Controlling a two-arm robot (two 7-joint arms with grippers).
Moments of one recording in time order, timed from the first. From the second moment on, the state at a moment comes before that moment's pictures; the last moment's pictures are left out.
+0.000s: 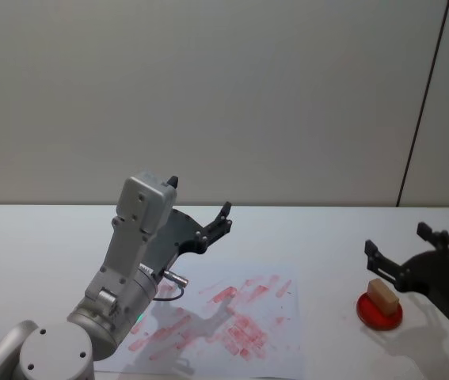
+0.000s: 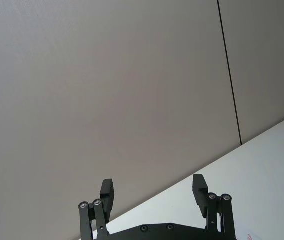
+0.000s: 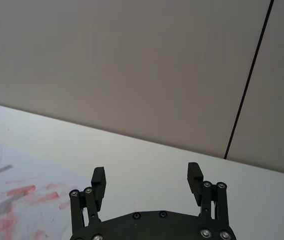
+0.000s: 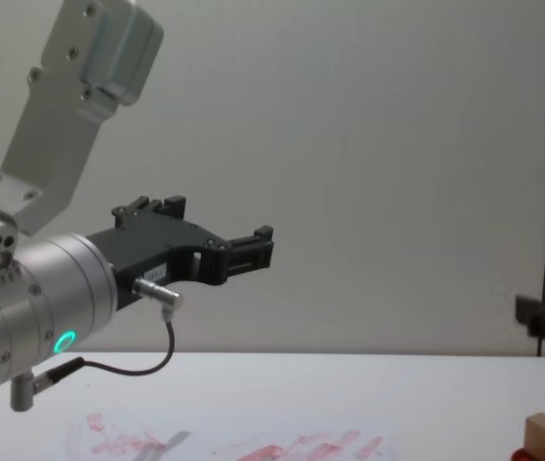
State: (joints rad) left arm -0.24 0.38 0.45 -1.63 -0.20 0.01 -0.01; right arm -0.01 0.38 -0.20 -1.72 0.30 0.10 0.12
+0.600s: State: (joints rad) left arm -0.24 0.38 0.45 -1.63 -0.20 0.01 -0.01; right arm -0.02 0.40 -0.19 -1.64 0.31 0.18 0.18
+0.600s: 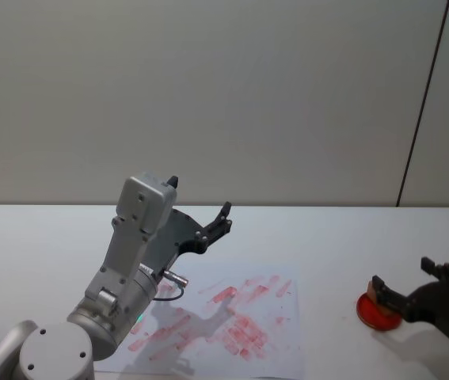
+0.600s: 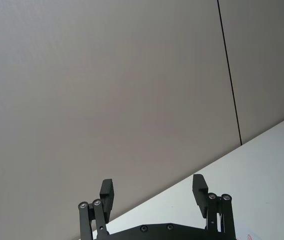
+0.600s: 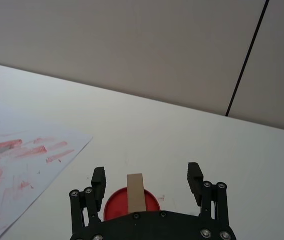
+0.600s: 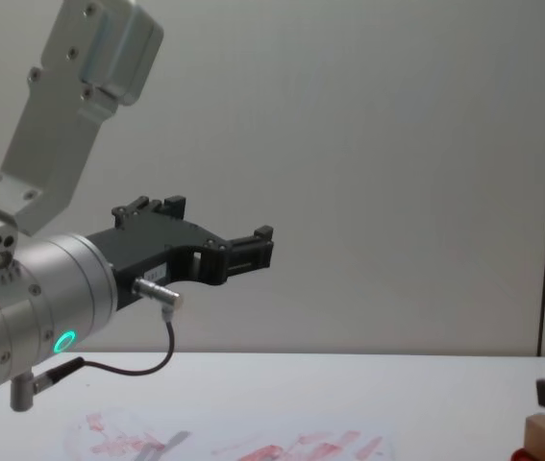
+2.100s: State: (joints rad) left arm -0.24 0.38 0.45 -1.63 -0.20 0.01 -0.01; right arm 0.06 0.34 -0.22 -1.48 0.31 0.20 0.24
